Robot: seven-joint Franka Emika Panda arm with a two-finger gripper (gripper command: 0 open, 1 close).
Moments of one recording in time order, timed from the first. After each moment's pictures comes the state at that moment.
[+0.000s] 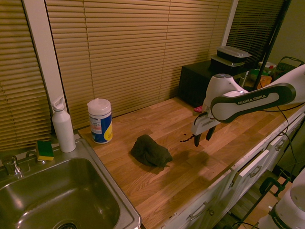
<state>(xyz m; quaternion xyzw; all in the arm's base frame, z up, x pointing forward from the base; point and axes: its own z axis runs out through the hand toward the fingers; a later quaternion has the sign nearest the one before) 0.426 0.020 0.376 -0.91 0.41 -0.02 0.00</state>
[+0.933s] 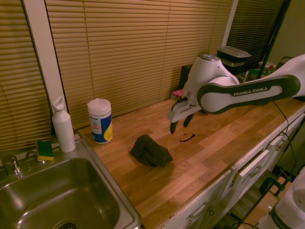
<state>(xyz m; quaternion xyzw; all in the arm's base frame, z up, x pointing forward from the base) 0.470 0.165 0.471 -0.92 0.36 -0.11 0.05</state>
